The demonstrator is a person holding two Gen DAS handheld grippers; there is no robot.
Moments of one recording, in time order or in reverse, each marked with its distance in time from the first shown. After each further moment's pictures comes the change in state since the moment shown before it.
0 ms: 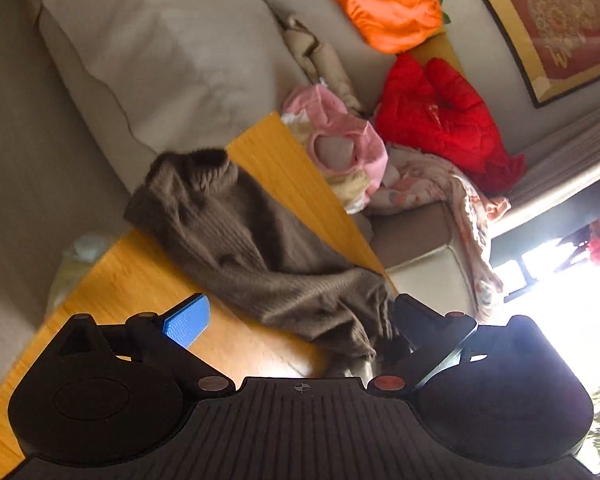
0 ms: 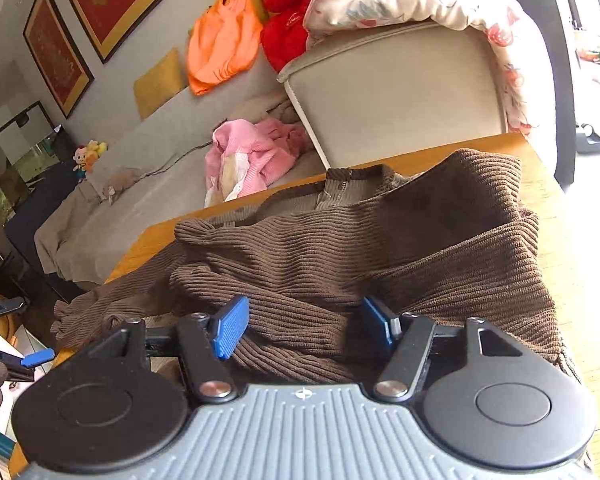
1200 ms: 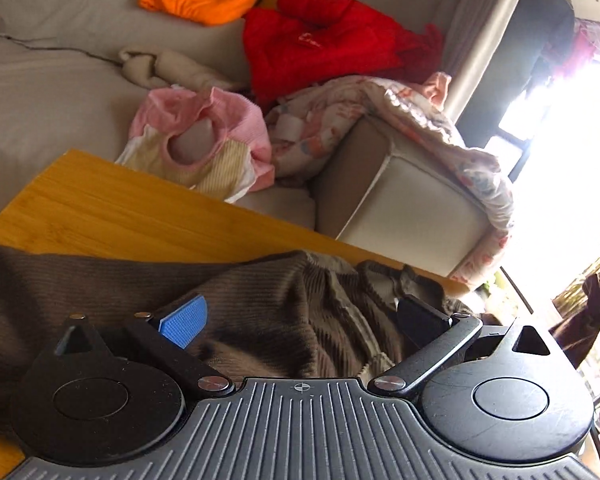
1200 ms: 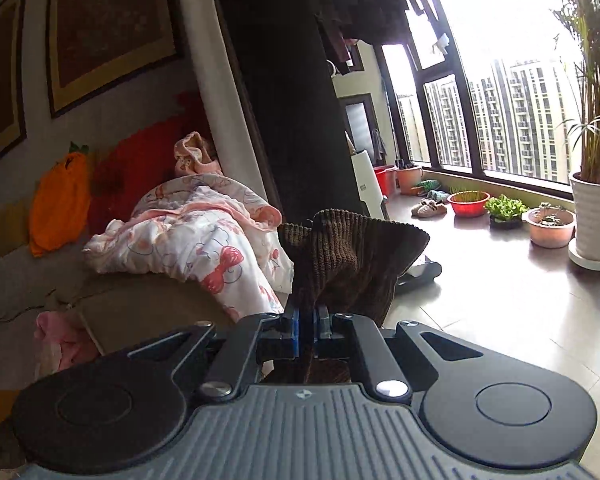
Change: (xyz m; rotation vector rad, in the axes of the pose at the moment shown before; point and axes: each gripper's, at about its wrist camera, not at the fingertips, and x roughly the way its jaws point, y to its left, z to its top) left arm 0.127 -0.127 -0.053 0.619 -0.055 0.012; right arm -0.139 -0.081 0.059 0.018 -0.521 -0.494
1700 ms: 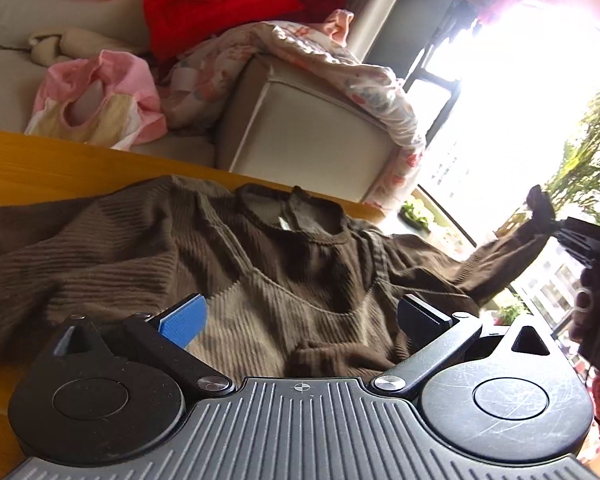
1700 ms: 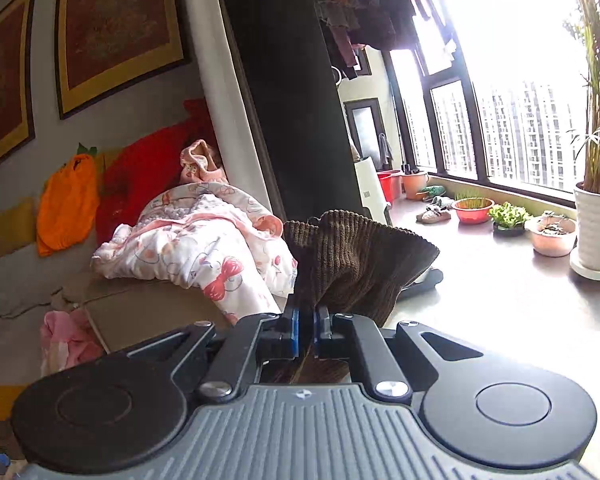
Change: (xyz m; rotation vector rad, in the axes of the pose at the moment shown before) left arm 0.018 -0.052 -0.041 0.145 0.127 -0.124; right arm -0.011 -0.026 0.004 0.023 -0.001 -0.002
